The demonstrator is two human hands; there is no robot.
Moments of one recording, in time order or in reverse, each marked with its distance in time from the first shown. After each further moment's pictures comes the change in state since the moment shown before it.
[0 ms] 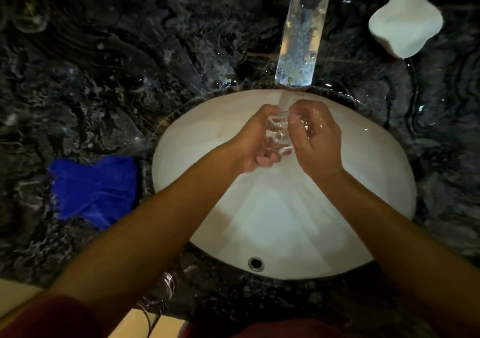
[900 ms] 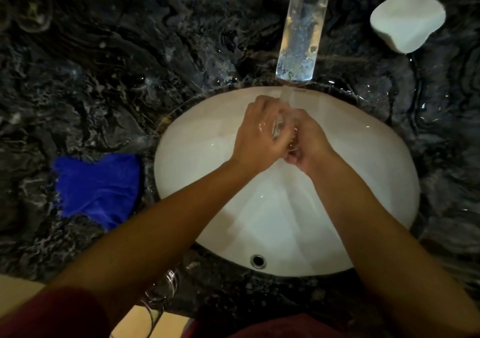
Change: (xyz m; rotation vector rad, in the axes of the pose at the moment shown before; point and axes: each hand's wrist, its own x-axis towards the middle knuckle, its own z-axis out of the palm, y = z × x) left_hand 0.019 -0.033 -0.002 0.954 0.649 1.105; right_hand 0.018 -0.012 0.021 0.778 -0.339 1.163
